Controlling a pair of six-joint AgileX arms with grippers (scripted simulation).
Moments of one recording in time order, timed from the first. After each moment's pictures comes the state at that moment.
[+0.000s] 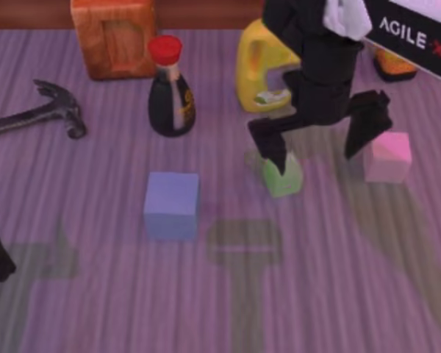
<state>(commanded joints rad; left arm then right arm) 0.00 0.00 0.00 0.00 0.00 0.00 0.49 2.37 2.12 -1.40 0.01 0.22</state>
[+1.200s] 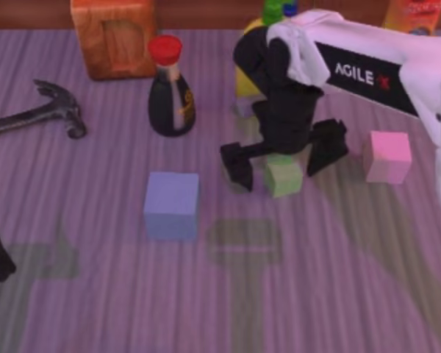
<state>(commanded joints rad) 0.00 0.00 0.00 0.00 0.00 0.00 0.53 2.52 2.08 -1.13 0.01 0.24</state>
